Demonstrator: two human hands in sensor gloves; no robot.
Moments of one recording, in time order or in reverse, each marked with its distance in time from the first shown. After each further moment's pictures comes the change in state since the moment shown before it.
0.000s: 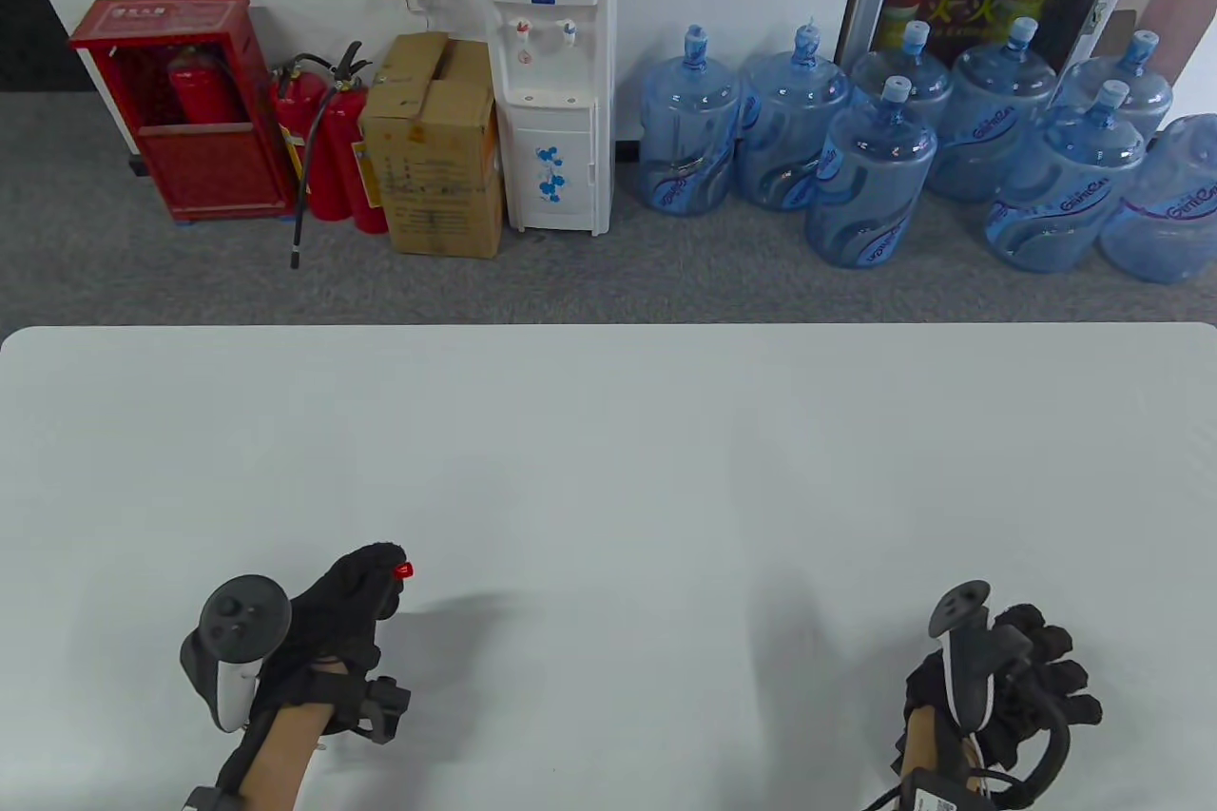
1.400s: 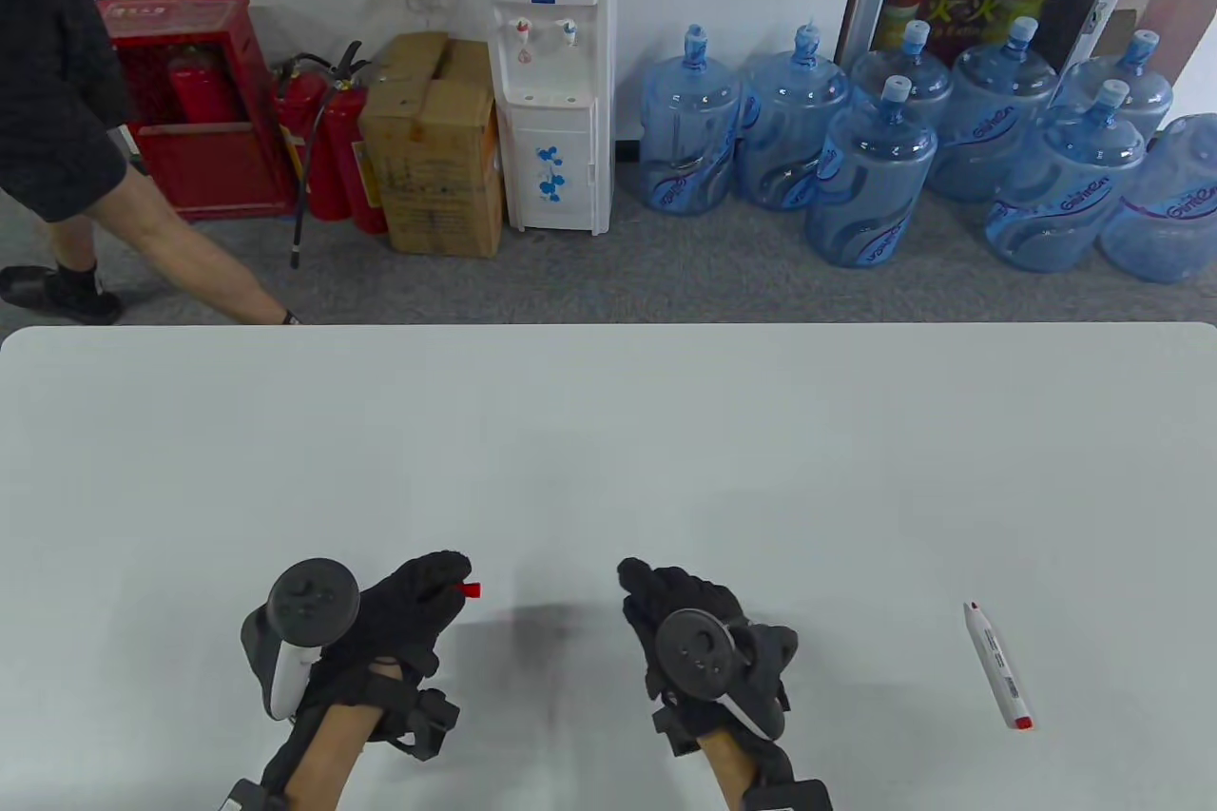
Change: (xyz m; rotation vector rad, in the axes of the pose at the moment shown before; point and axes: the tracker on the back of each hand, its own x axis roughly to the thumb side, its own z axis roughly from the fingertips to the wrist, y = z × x) left_hand 0.047 -0.033 0.005 -0.136 0.025 -0.091; right_hand 0.114 -0.050 0.177 -0.053 -1.048 -0.660
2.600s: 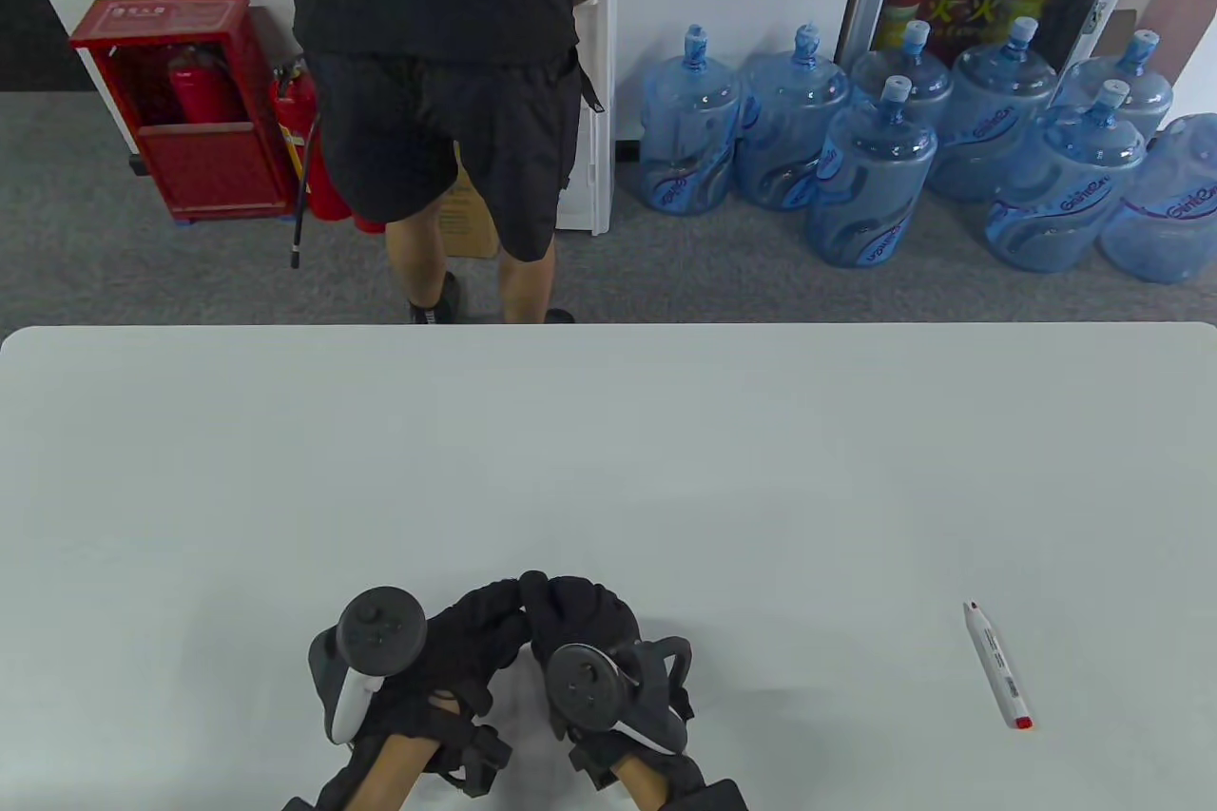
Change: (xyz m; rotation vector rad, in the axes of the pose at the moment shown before) left_hand 0.021 -0.052 0.021 -0.102 -0.054 0.030; right_hand 0.093 0.050 0.025 0.116 -0.289 -0.049
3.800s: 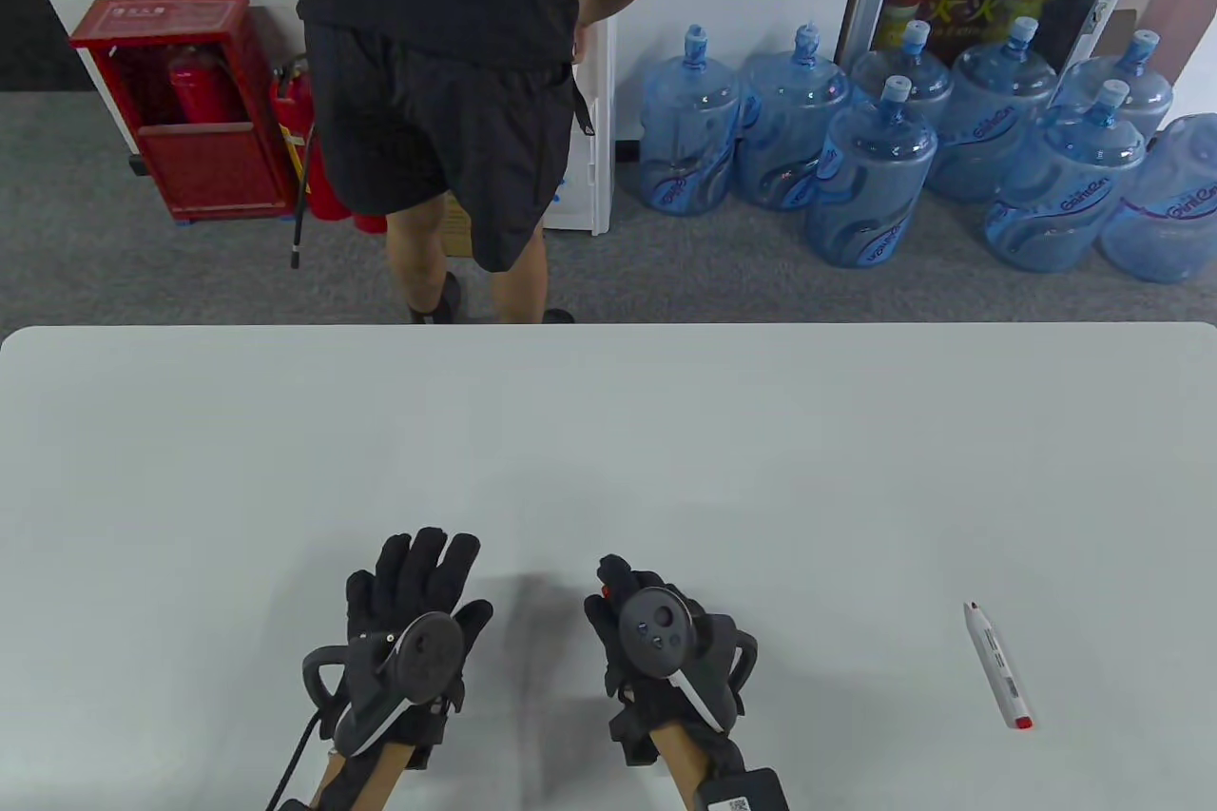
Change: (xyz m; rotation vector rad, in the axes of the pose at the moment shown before) left_hand 0.021 0.007 0.007 0.294 -0.117 -0.801; right_hand -0.058 -0.012 -0.007 -0.004 0.352 0.009
